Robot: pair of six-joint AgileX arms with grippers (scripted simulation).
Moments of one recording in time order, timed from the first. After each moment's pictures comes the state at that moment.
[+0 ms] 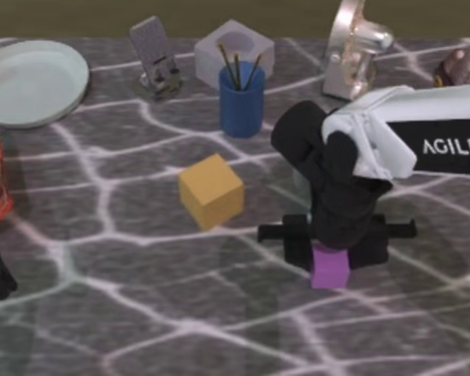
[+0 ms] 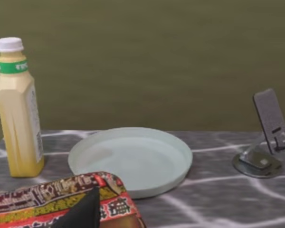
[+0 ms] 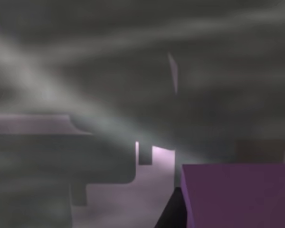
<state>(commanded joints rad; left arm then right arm) 0.00 0.00 0.00 0.00 0.00 0.00 0.64 2.05 1.32 -0.81 0.02 0.65</state>
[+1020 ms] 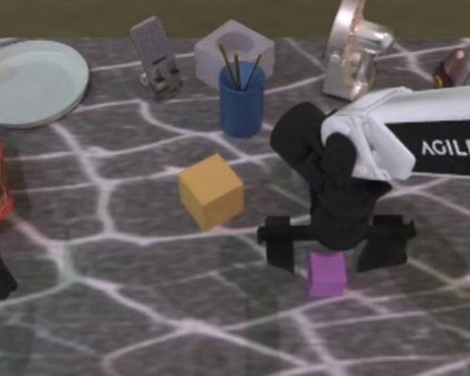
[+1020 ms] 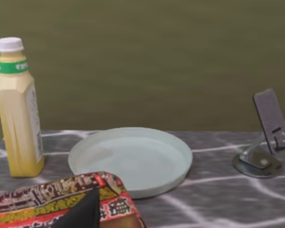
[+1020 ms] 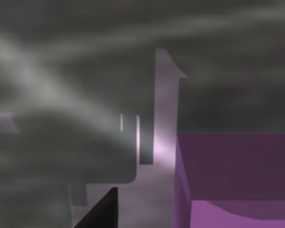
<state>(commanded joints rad) 0.00 0.00 0.00 0.00 0.00 0.00 0.64 2.05 1.32 -0.81 0.02 0.65</state>
